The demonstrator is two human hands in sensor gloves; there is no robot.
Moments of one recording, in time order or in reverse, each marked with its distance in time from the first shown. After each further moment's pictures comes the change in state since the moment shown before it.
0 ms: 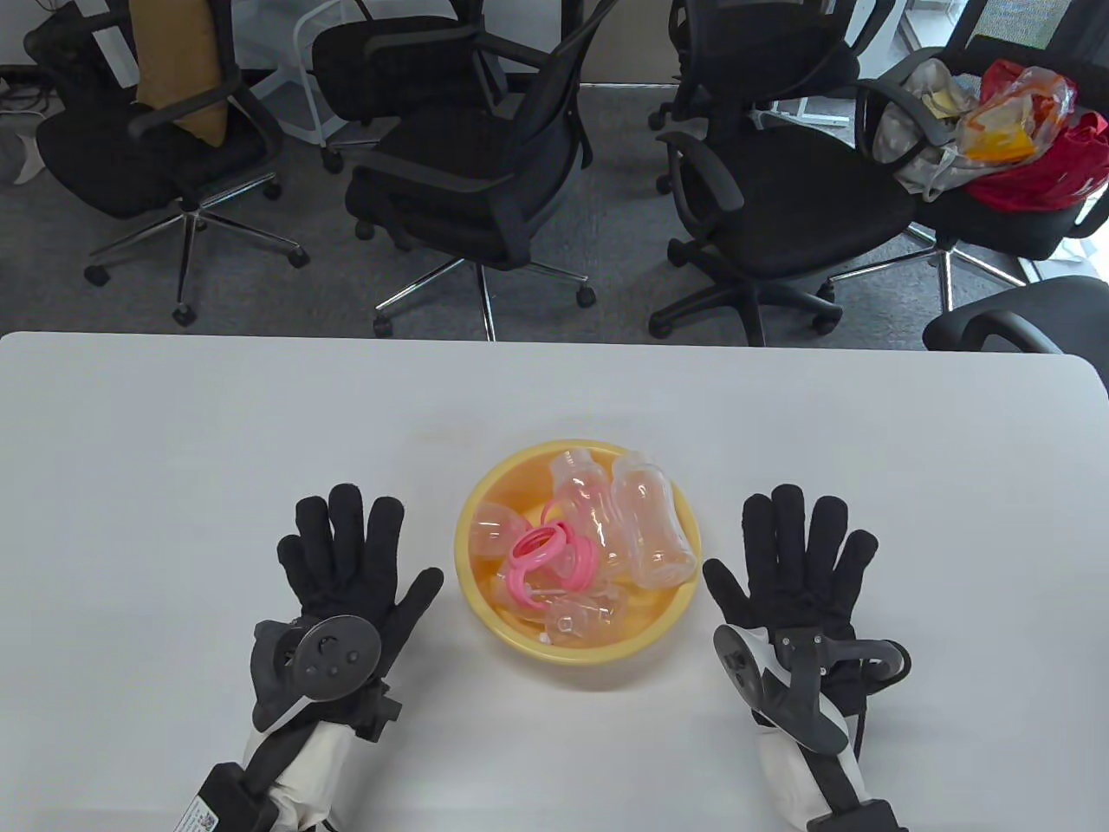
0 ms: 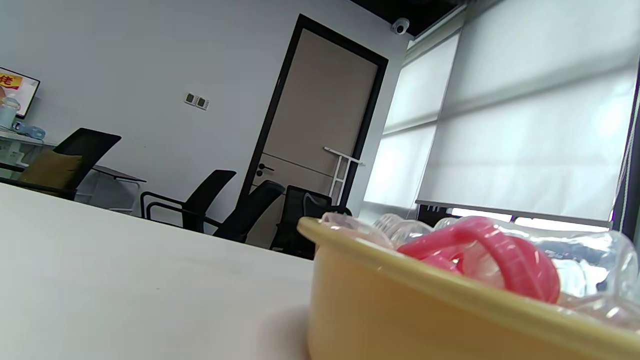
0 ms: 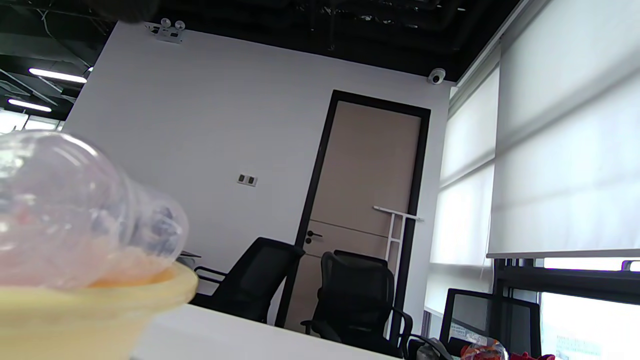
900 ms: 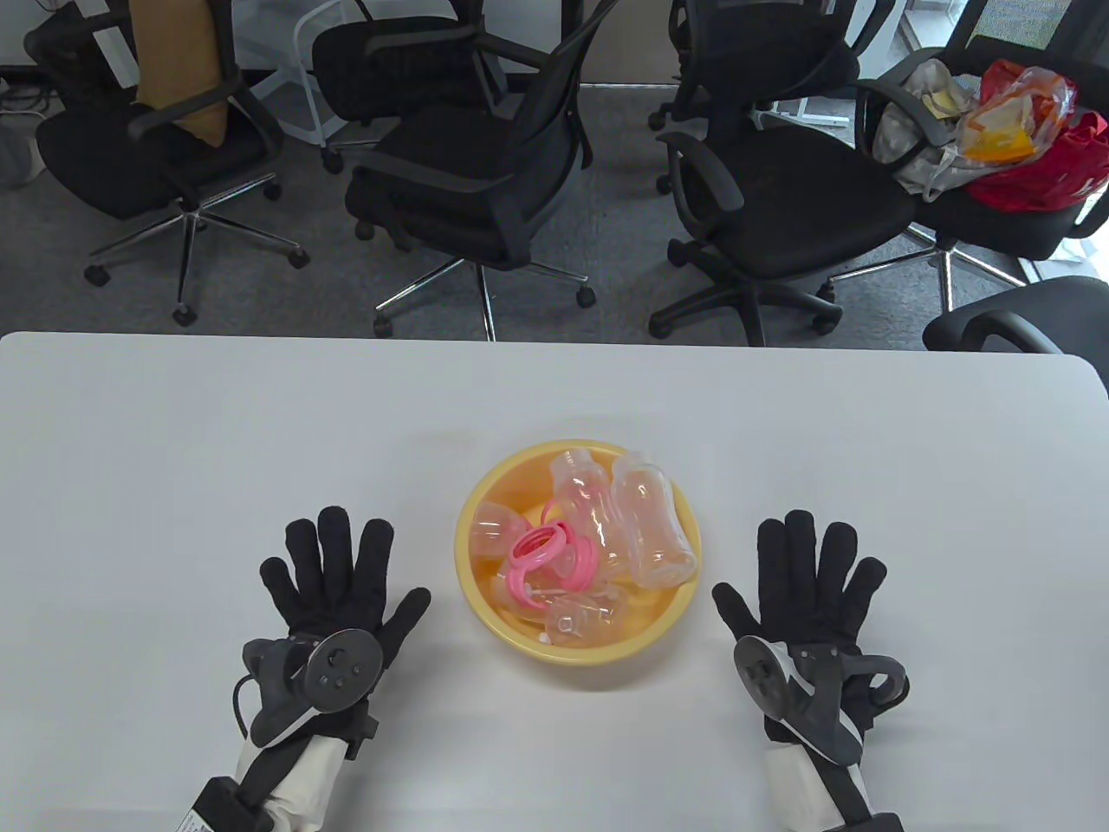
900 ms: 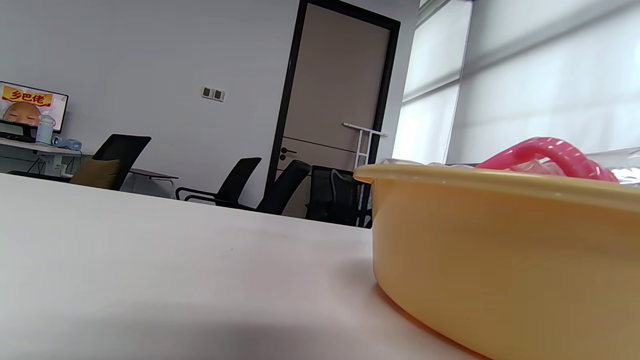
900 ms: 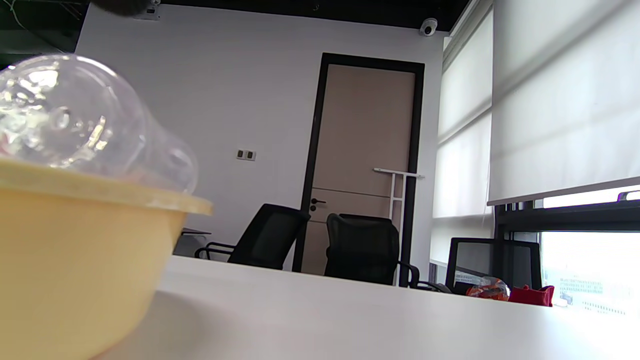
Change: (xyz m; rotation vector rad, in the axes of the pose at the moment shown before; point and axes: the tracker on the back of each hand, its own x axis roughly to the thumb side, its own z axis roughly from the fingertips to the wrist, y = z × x) left_hand -0.013 -0.017 0.014 -0.055 0.034 -0.113; right_hand -0.013 0.028 0.021 0.103 0.023 -0.076
